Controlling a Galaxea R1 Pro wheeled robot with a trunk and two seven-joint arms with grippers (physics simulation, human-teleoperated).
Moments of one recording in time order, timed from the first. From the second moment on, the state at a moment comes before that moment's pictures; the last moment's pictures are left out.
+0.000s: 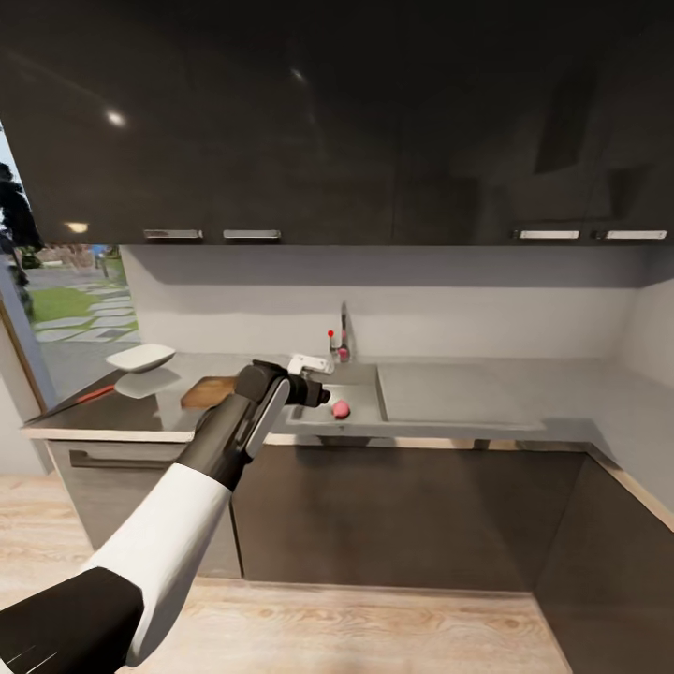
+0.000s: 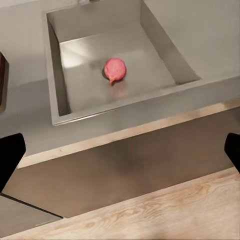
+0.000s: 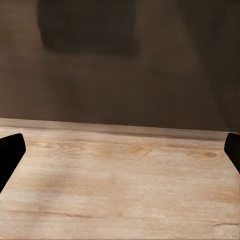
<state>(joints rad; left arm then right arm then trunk) -0.98 -0.15 -0.31 -1.05 0.15 1.01 0.07 -0.23 -0.02 -0.01 -0.02 0.05 -0.91 -0.03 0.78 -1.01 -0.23</state>
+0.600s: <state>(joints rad) -0.98 -0.15 -0.31 -0.93 0.15 1.00 0.06 -0.23 -0.02 0.00 -0.02 0.05 -0.91 -0.02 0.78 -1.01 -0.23</state>
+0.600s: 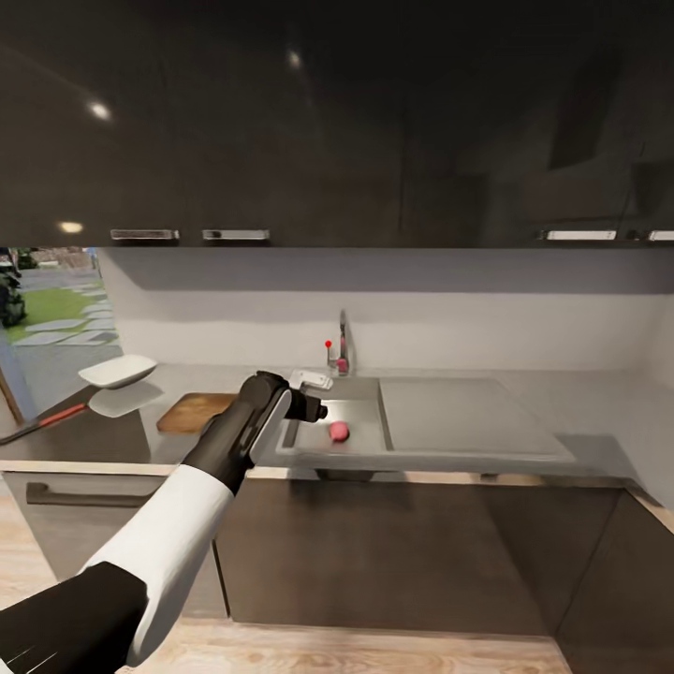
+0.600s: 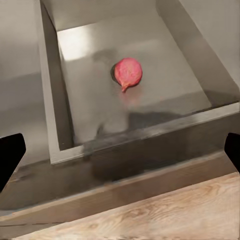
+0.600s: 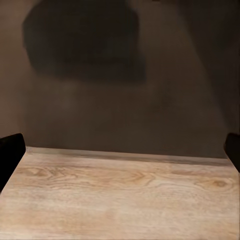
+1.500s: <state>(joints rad) -0.98 -0.16 -0.31 -0.79 0.29 0.86 0.06 -0.23 -0.02 0.00 -0.02 0.05 -0.91 -0.03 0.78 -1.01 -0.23</state>
